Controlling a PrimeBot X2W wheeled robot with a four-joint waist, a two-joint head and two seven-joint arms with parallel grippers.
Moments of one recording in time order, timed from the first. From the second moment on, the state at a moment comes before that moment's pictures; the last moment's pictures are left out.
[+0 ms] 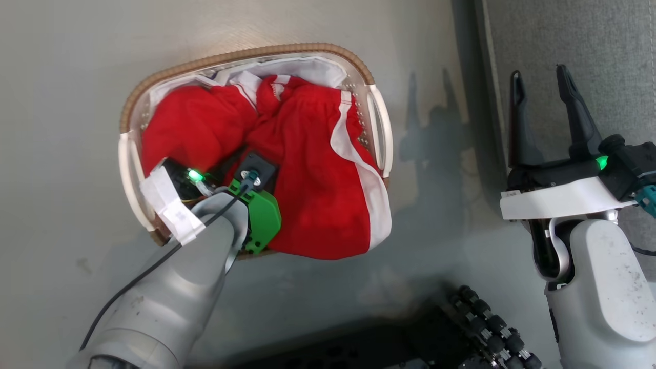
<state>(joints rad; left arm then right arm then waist) -0.87 0.05 -0.74 1.13 -0.17 -0.06 -0.16 -0.40 -0.05 0.01 0.05 0.20 0.13 -0.26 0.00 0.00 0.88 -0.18</state>
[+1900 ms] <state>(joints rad) -0.76 0.05 -0.99 0.85 -0.44 -0.10 -0.26 -0.18 -0.05 -0.02 0.19 0.11 0.13 -0.26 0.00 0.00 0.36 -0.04</state>
